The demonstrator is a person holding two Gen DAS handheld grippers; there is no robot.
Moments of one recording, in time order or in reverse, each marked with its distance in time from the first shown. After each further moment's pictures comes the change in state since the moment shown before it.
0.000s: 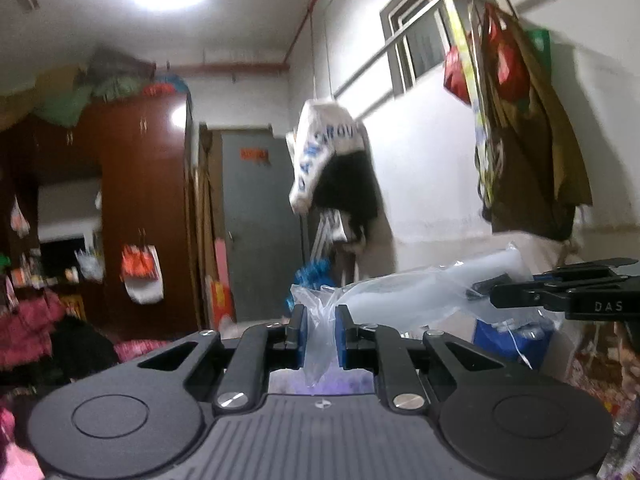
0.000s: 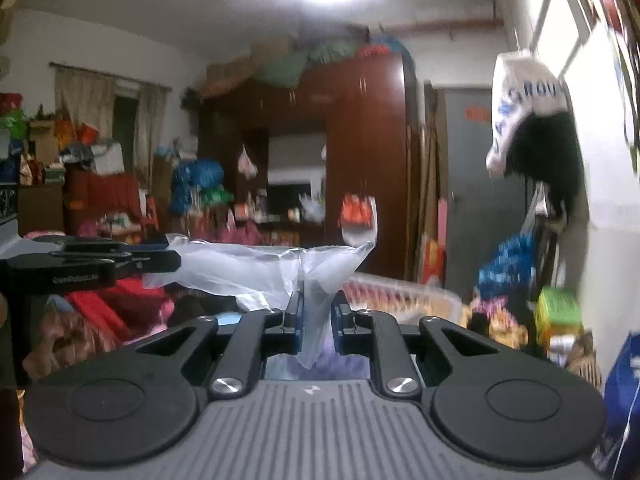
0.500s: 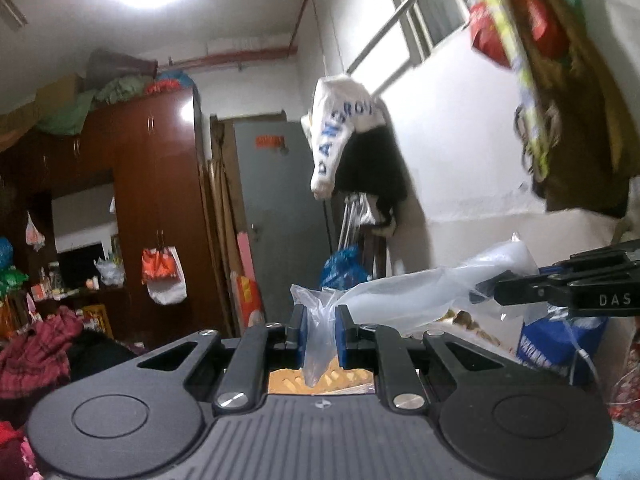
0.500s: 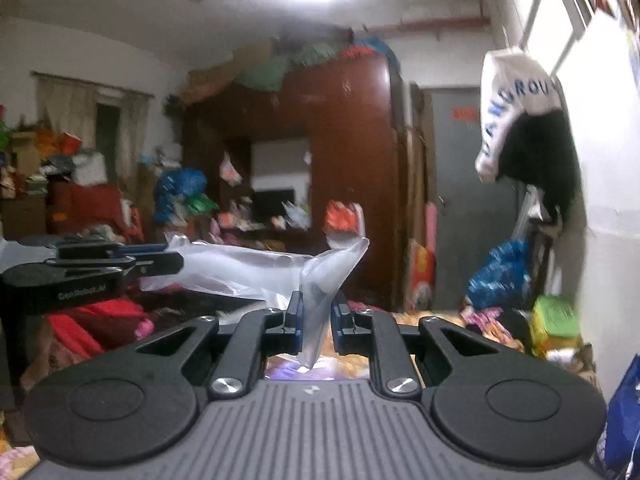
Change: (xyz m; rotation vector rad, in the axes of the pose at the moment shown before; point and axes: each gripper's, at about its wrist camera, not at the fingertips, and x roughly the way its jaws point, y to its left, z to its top) left arm 0.123 0.008 0.014 0.071 0.088 0.077; right arm 0.101 -0.047 0.007 0.059 0.071 -0.060
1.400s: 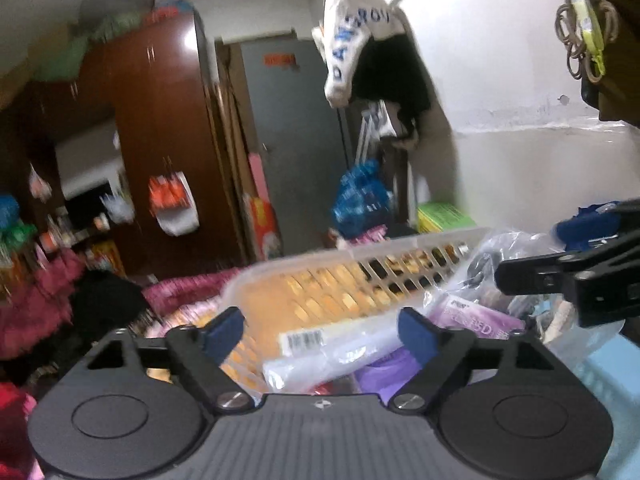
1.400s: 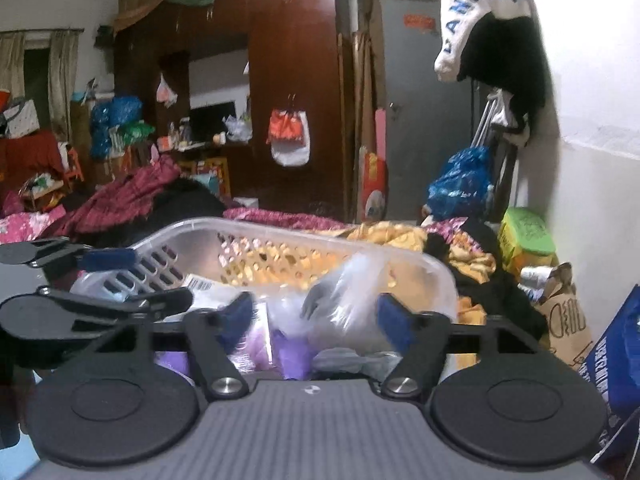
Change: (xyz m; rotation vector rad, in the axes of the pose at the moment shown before) left arm 0.081 0.006 -0.045 0.029 0.215 0.066; right arm 0.062 -0.014 -0.025 0.057 0.219 -0.173
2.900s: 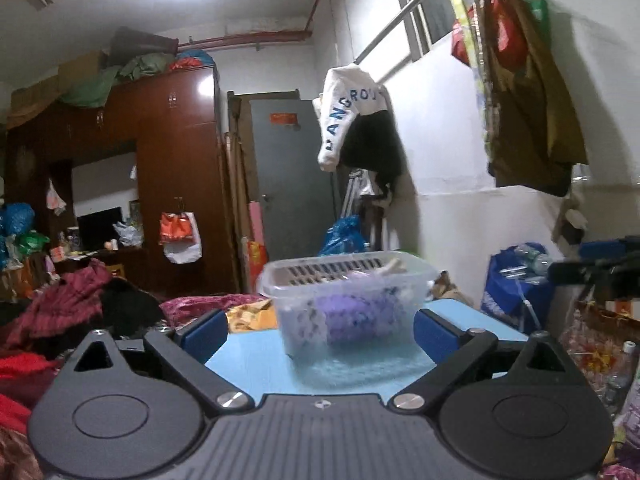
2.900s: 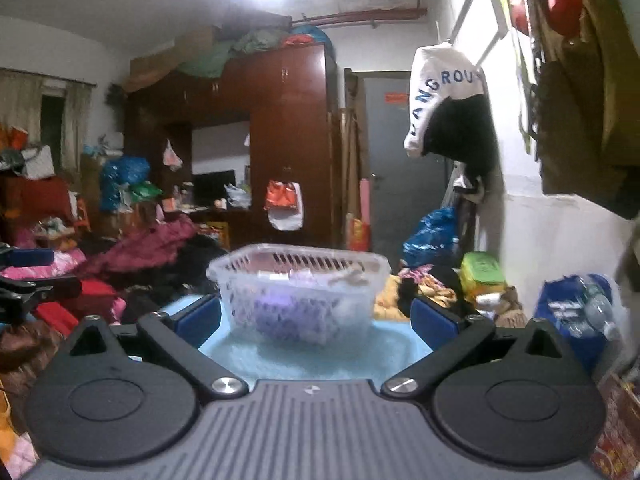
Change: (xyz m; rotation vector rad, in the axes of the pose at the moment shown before) left arm -0.301 0.001 -0.071 -0.086 -0.149 -0.069; right arm -0.257 0.049 -0.087 0.001 -0.189 -0.035
